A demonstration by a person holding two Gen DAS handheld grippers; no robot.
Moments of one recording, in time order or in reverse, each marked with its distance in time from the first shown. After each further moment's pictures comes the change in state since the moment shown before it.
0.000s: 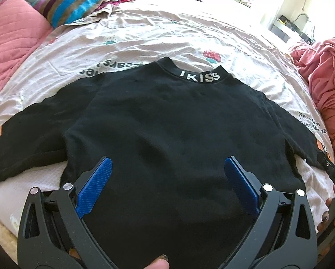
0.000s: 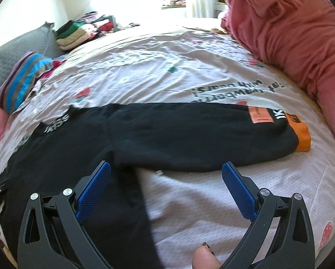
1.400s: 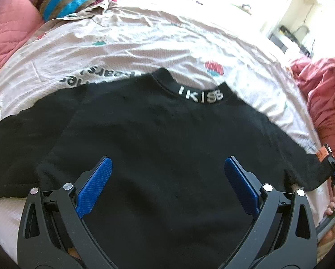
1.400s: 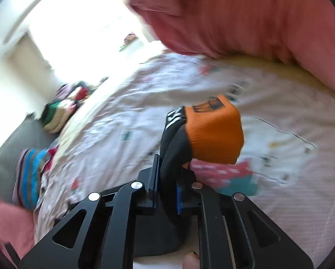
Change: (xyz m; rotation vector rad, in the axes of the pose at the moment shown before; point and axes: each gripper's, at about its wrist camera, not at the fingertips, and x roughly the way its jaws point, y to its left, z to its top) left arm 0.033 0.012 0.042 -0.072 -0.012 -0.079; right arm 0.024 -0.122 0.059 0.445 -0.204 0.143
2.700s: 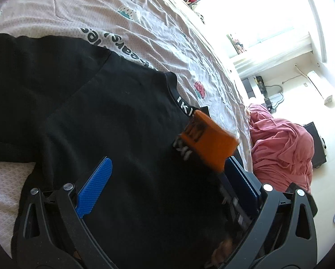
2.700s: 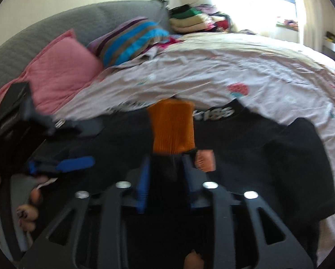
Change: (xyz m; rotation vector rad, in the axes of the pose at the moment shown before) left arm -0.005 0.082 -0.017 -0.391 0.016 -0.426; right arm 0.014 0.270 -0.232 -0.832 0.374 0.477
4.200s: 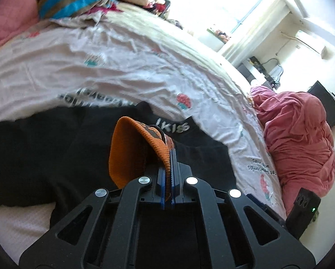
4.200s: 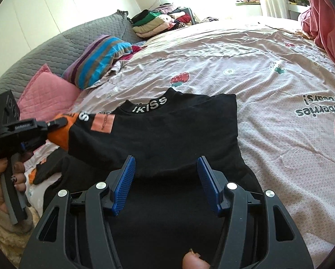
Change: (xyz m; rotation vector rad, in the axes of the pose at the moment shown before) left arm -0.023 -0.059 0.010 0.304 -0.074 0.121; right arm -0.087 -0.086 -0.033 0.268 -0.027 -0.072
